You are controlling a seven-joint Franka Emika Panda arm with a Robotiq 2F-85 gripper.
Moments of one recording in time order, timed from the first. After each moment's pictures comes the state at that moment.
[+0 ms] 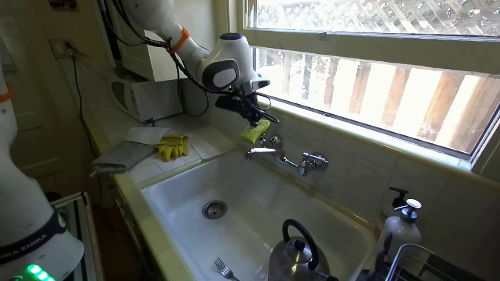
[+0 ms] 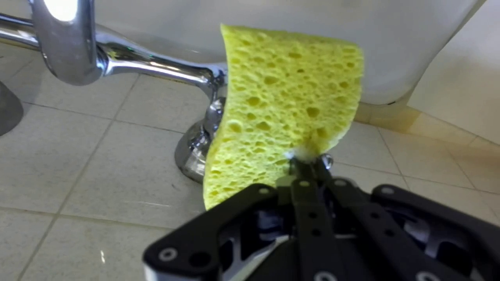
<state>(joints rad) -0.06 0.25 0.10 -2.12 0.17 2.76 -0.43</state>
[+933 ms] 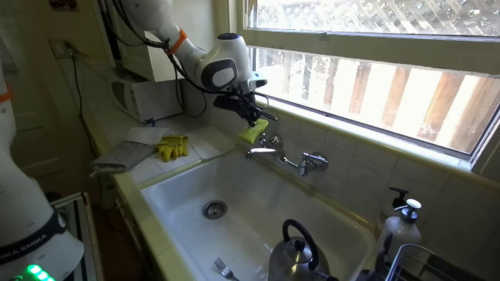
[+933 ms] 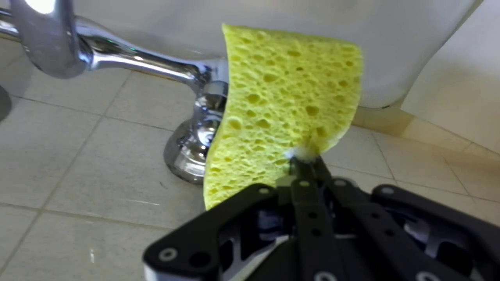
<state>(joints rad) -0.03 0.25 0.09 -2.13 0.13 2.76 -0.41</state>
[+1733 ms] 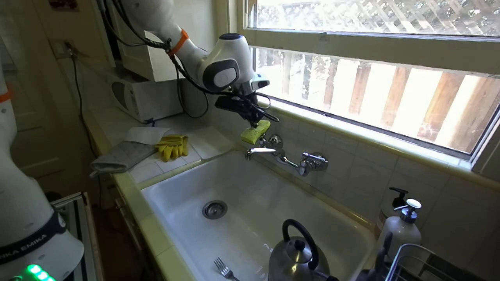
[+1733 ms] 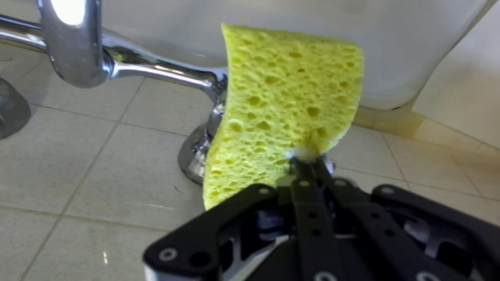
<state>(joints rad) -0.04 0.25 0.09 -2.13 0.13 2.76 -0.40</state>
